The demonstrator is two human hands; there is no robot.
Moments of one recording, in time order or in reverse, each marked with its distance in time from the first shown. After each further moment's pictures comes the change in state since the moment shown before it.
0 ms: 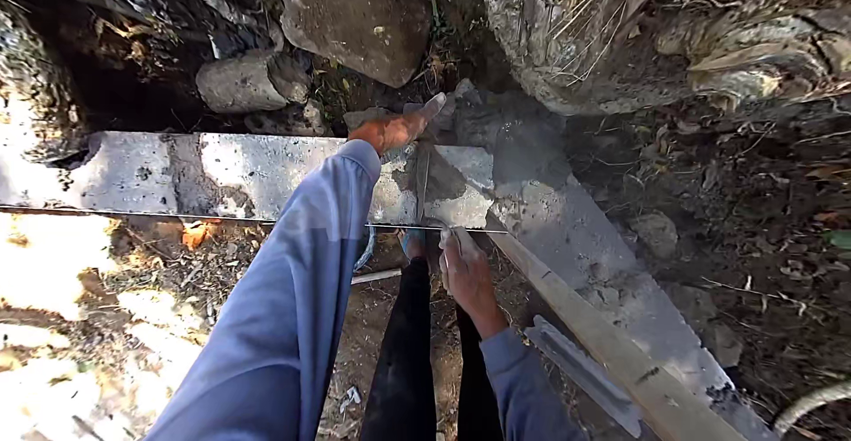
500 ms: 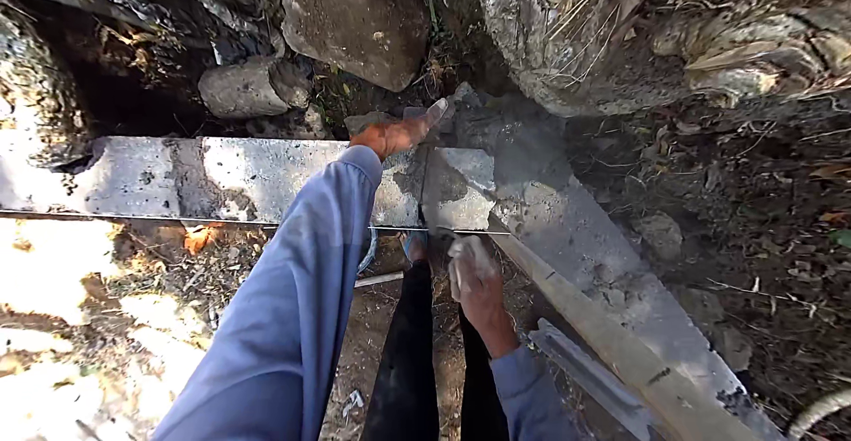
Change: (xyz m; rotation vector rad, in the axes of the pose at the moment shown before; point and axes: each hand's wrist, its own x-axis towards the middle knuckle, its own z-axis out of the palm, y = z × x) left_hand -0.016 0.013 0.002 0.090 0.011 0.028; right_hand -0.015 0.008 0.001 0.154 0.119 -0.063
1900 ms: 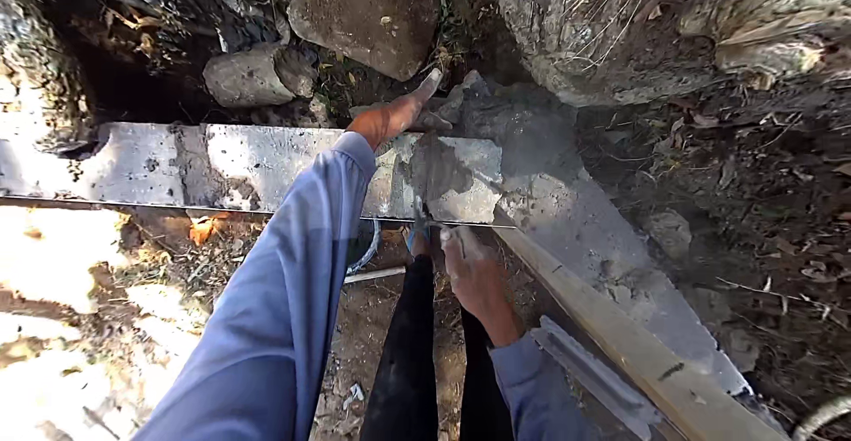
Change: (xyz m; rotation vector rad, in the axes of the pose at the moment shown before) left_hand 0.006 -0.013 -0.002 -0.368 -0.050 0.111; right_hand 0.009 -0.022 -0.004 -0.347 -0.171 0.011
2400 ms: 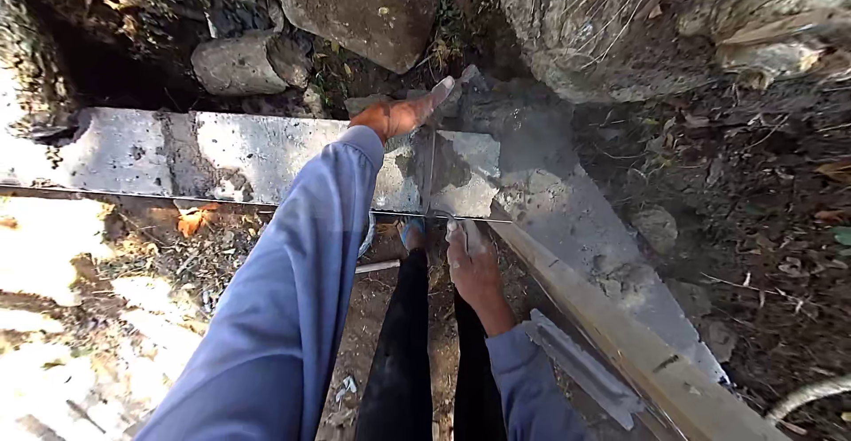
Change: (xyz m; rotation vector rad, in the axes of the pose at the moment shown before) left_hand 0.001 -0.008 0.007 0.272 0.013 -0.032; right_hand 0.001 0.014 0.009 0.049 0.059 0.069
